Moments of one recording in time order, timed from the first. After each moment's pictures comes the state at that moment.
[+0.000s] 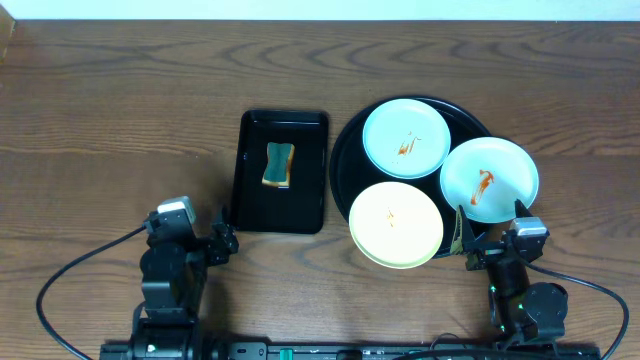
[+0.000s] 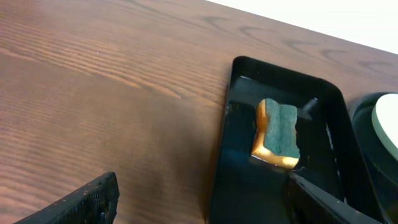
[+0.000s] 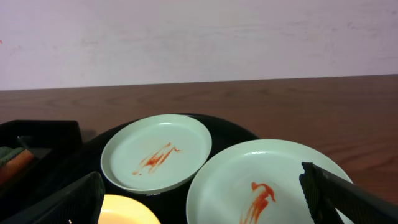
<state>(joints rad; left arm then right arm) -0.01 0.37 0.28 -0.38 -0.03 -0.25 0.08 0.02 0.01 -0.07 -0.05 0.09</state>
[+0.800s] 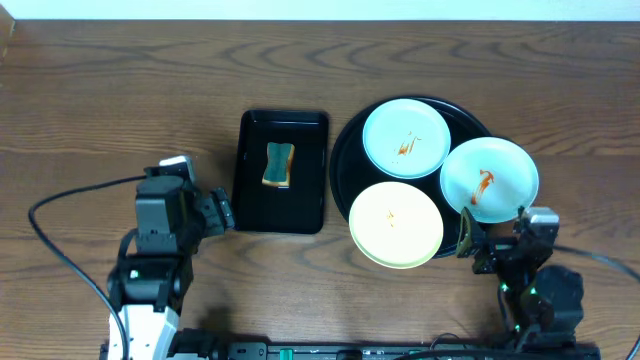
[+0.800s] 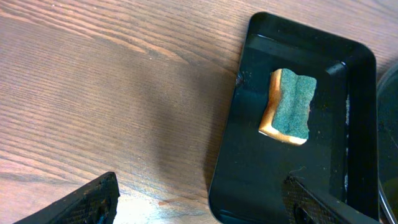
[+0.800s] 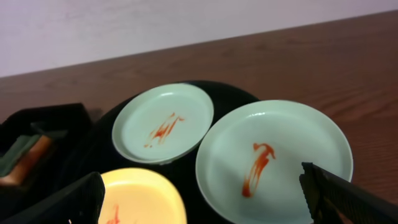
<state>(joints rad) -0.01 0.86 0.67 -0.62 -0.03 -0.25 0.08 0.22 0.29 -0.38 -0.05 0.20</state>
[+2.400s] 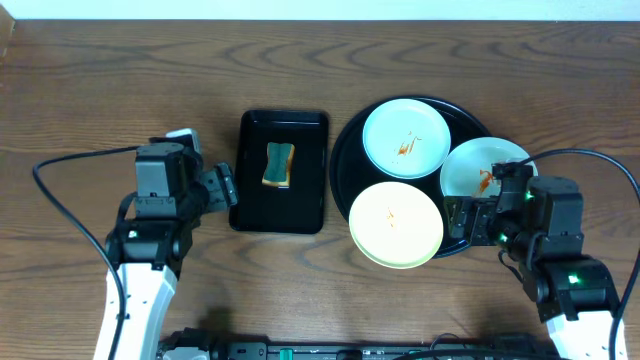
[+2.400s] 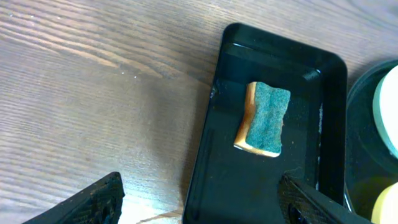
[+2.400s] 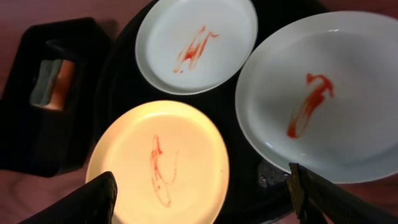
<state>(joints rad) -0.01 1.06 0.82 -0.62 0.05 -0.25 0.08 0.86 0.72 -0.70 -0.24 0.21</state>
